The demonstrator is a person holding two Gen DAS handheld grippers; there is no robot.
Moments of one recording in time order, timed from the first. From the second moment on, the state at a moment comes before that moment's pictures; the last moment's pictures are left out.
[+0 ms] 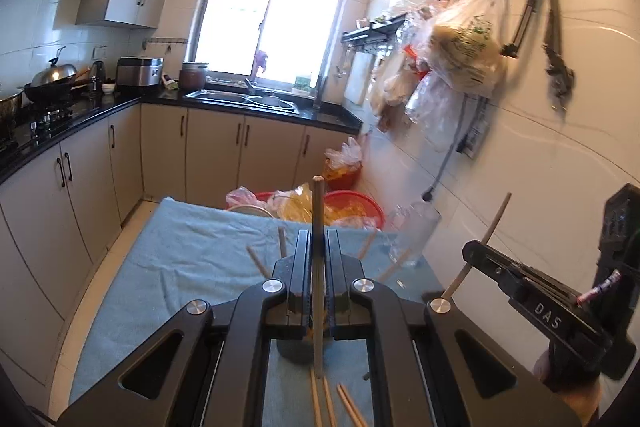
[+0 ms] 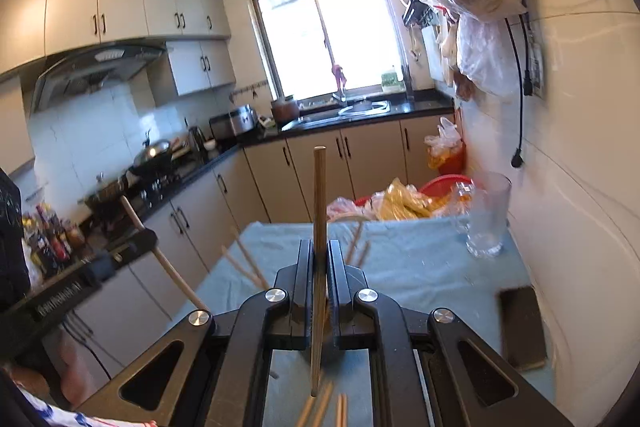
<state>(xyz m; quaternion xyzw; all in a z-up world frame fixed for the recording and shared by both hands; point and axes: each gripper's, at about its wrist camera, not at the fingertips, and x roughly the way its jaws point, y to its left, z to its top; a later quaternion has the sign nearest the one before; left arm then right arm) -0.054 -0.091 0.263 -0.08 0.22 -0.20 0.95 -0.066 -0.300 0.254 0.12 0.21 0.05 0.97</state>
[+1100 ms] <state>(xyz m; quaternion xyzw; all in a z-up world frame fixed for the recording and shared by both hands) -0.020 -0.094 0.238 -0.09 0.23 -0.17 0.95 0.002 -0.290 0.207 0.14 0.24 0.03 0.96</state>
